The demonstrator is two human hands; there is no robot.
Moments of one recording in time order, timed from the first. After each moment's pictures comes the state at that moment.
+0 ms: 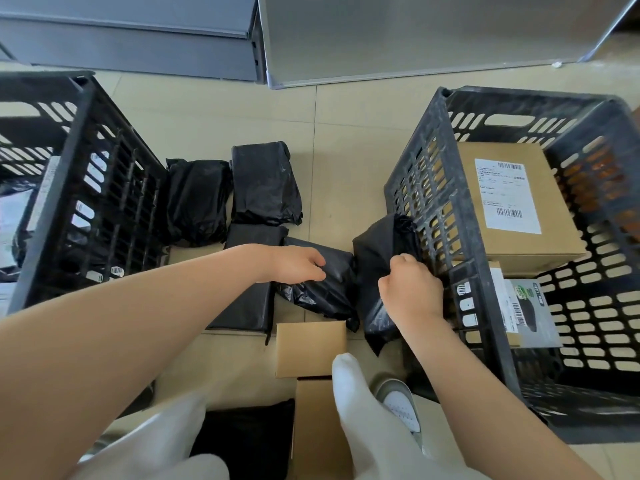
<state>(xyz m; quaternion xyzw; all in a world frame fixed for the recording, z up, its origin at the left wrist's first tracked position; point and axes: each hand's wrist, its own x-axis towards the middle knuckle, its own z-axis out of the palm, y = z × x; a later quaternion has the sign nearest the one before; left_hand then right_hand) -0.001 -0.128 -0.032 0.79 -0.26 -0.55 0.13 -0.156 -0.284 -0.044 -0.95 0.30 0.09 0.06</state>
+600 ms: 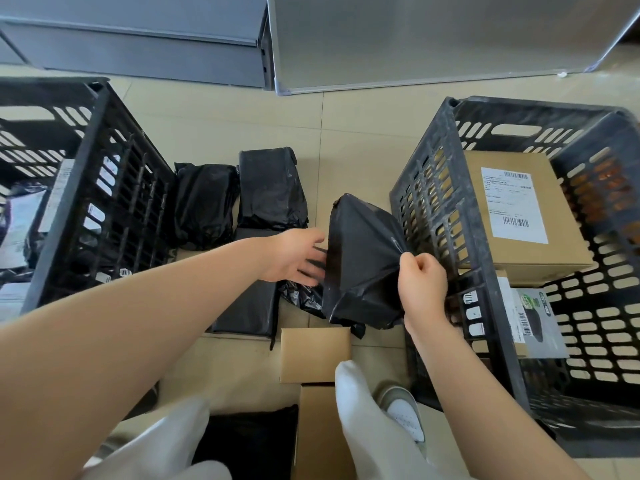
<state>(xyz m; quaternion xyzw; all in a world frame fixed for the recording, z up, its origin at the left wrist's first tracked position) 0.010 -0.131 -0.026 0.68 -0.03 -0.59 0.43 -0.143 -0.275 -0.027 -0.64 0.51 -0.13 0.55</state>
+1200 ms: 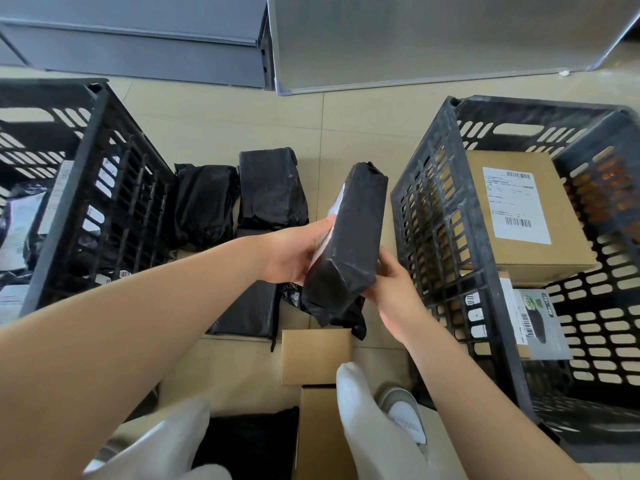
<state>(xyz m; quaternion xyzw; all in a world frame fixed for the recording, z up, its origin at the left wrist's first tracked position) 0.018 -0.131 -0.030 0.59 -0.02 -0.65 0.47 -0.136 -0.261 -0.034 -0.55 0.36 0.00 0.75</state>
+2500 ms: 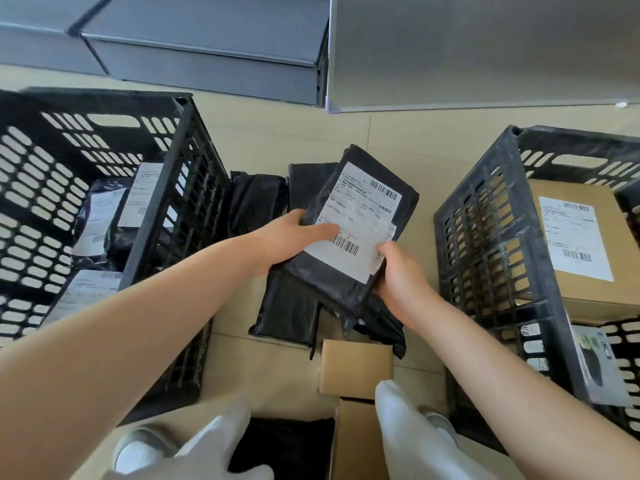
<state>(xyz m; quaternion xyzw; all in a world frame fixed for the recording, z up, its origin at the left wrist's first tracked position) 0.043 -0.042 0.032 0.76 -0.04 -0.44 0.48 -0.069 -0.201 0.005 -0.55 0.37 0.05 0.75</state>
